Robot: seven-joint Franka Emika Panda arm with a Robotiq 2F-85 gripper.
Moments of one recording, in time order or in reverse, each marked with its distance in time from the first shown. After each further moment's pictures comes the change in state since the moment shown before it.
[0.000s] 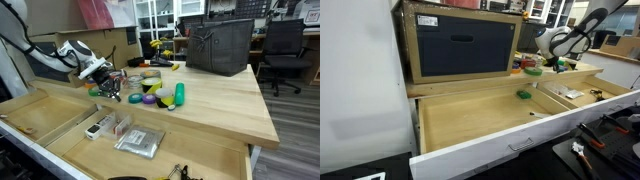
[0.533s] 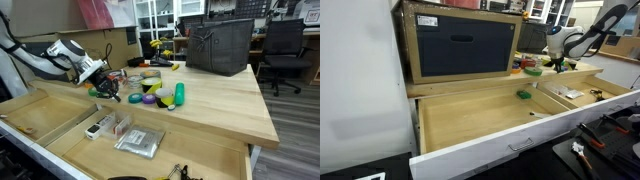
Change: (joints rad) arm -0.063 -0.123 -0.016 -0.187 -0.142 0.288 0.078
